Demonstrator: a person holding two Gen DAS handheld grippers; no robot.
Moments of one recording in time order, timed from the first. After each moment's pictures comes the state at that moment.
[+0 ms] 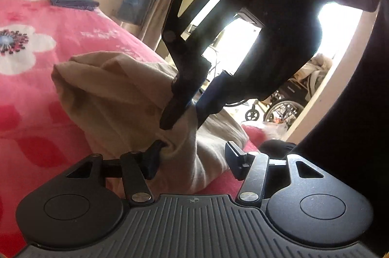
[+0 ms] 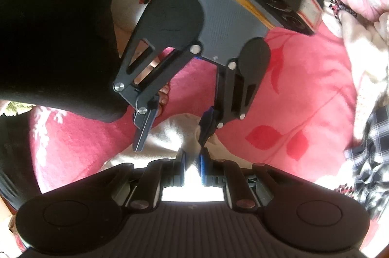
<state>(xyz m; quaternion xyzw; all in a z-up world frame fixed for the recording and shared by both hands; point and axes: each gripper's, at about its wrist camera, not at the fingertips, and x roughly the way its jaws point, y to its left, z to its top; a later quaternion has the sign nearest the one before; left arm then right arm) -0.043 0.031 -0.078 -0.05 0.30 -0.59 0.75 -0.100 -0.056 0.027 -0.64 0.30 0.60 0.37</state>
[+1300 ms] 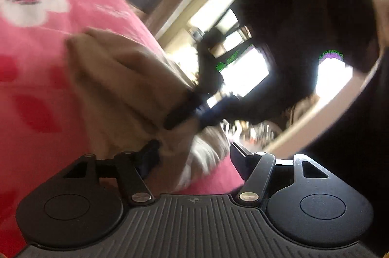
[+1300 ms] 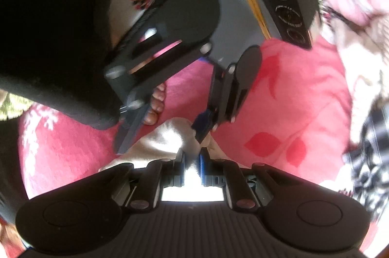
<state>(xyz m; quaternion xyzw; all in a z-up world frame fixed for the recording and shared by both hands) -0.024 0.059 -0.092 -0.20 0.37 -0.56 0.71 -0.101 -0.080 0.024 -0.61 0.28 0.61 0.42</state>
